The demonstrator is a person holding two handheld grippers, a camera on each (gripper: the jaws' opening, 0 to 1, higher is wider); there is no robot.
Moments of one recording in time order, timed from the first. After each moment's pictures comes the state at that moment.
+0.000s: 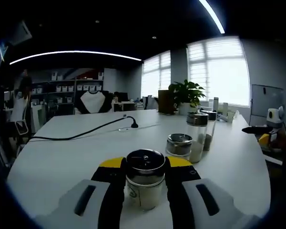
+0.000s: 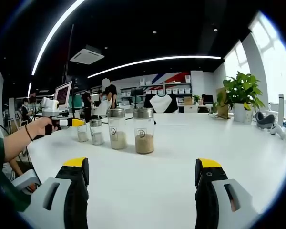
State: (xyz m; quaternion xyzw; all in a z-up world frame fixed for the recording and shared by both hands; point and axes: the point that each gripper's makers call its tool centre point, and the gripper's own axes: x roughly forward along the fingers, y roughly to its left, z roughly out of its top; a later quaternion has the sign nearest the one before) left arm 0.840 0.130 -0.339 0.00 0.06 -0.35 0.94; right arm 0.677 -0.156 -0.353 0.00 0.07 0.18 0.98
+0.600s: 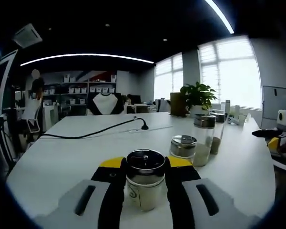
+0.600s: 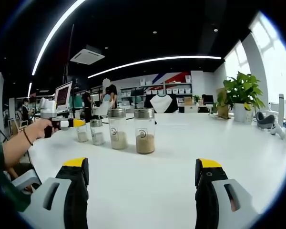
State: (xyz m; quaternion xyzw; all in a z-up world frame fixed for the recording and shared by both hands) left arm 0.837 0.131 -0.339 0.00 0.05 -0.28 0.96; right arm 0.677 -0.155 -0.352 0.00 0.07 0.19 0.98
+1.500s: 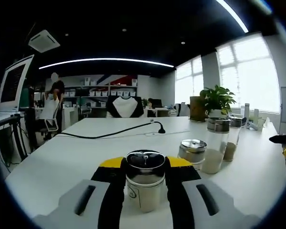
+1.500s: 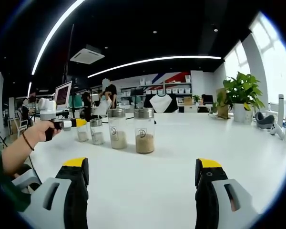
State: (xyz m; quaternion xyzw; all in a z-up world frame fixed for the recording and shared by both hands) left arm 0.835 0.131 -0.336 -0.01 0.03 -0.18 0.98; right arm 0.675 -0.155 -0.352 0.00 0.07 0.18 0.98
